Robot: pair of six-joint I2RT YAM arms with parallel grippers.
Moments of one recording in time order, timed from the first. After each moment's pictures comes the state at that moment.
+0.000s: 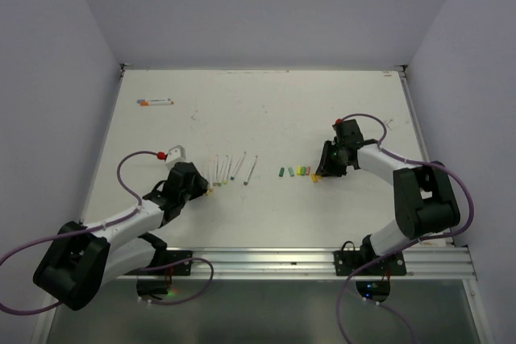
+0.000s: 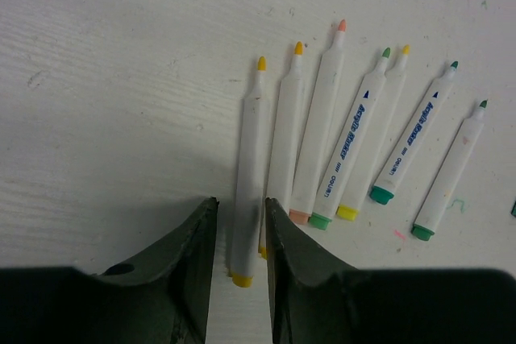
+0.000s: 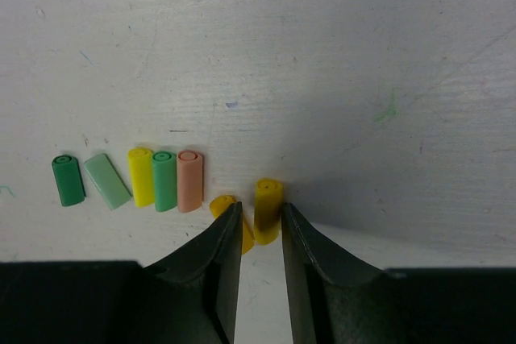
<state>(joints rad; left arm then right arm) -0.48 1.07 0.27 0.06 -0.27 -0.81 0.22 1.56 0.80 -0.36 -0.16 0.47</state>
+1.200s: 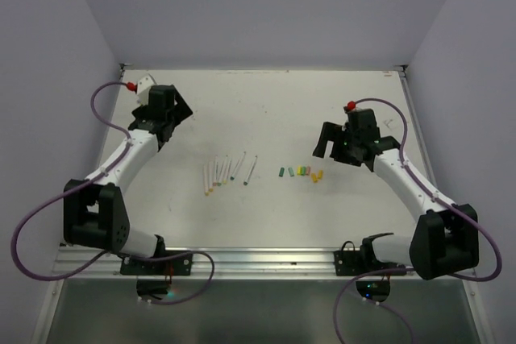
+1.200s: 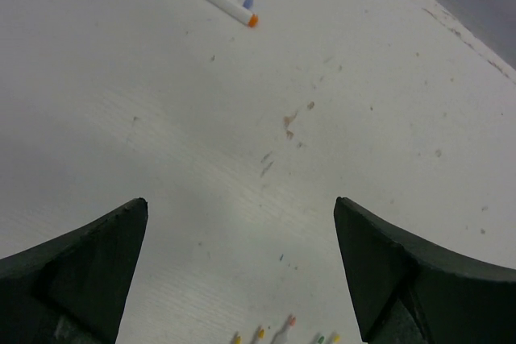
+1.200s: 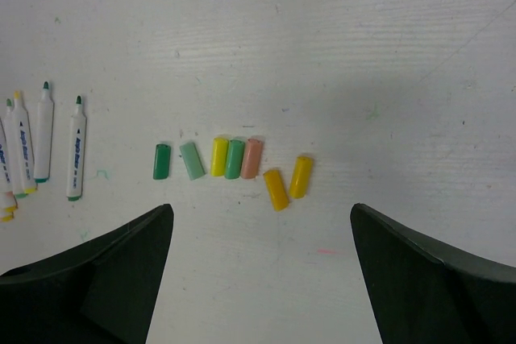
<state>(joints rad) -0.16 1.42 1.01 -0.26 -0.40 -0.65 0.22 1.28 0.89 -0.52 -0.11 0.44</state>
